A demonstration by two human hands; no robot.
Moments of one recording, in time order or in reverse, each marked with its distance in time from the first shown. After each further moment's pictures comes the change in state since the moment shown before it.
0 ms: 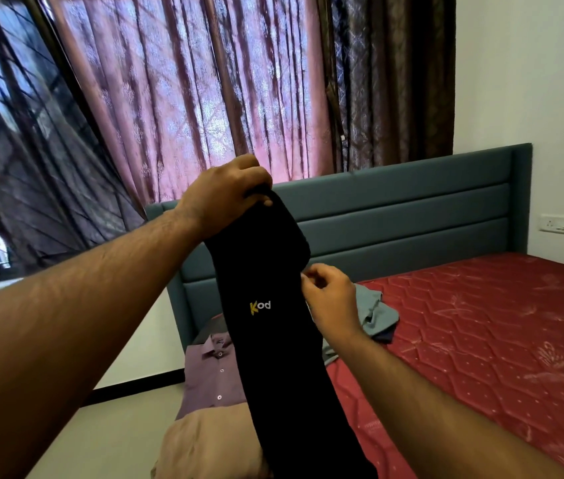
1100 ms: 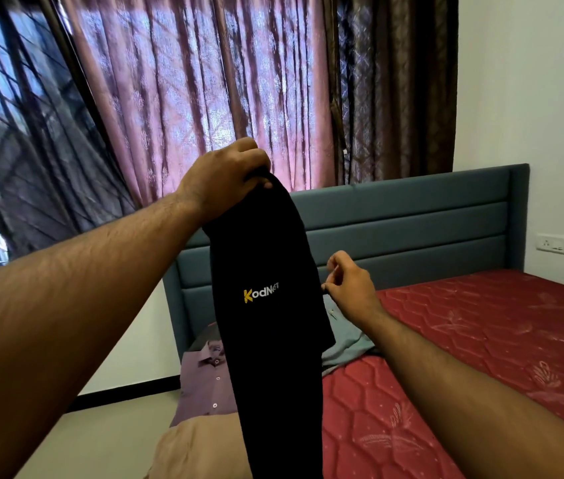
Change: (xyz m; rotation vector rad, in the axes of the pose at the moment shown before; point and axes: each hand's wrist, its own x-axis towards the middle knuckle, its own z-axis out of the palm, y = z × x) left_hand 0.017 -0.010 -0.024 0.072 0.101 -0.041; right_hand 0.050 0.023 -0.035 -0.404 -0.082 -0.088
